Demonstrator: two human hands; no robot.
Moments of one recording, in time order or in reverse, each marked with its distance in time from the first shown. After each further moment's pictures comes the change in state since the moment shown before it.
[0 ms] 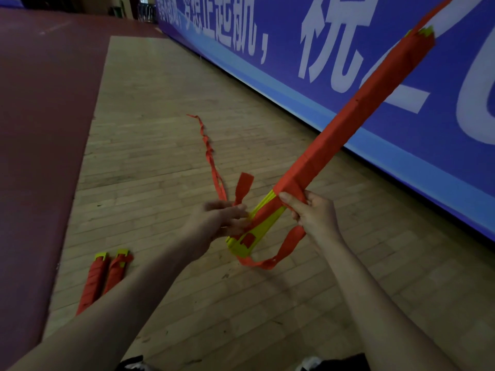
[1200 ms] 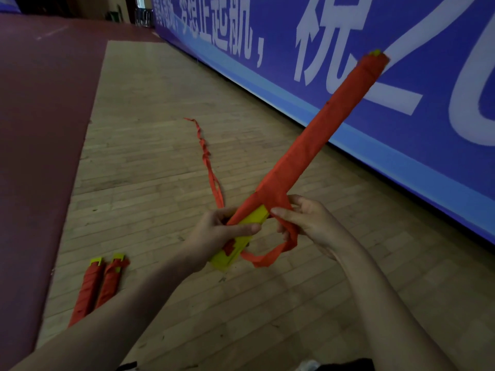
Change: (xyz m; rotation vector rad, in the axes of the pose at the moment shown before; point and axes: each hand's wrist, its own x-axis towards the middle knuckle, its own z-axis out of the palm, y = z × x) left_hand -0.019 -0.002 0.014 0.234 -0.200 0.194; right_hand -0.019 -0.034 -0.022 0.027 -0.456 0.143
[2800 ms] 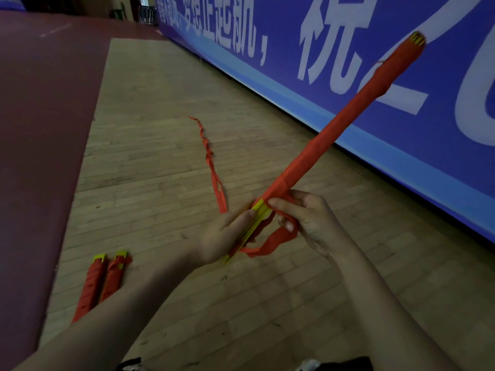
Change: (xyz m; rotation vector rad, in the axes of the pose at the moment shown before) left_hand -0.002 0.002 -0.005 0.495 -0.146 0.177; right_hand 0.006 0.002 0.014 0.198 0.046 -0.121
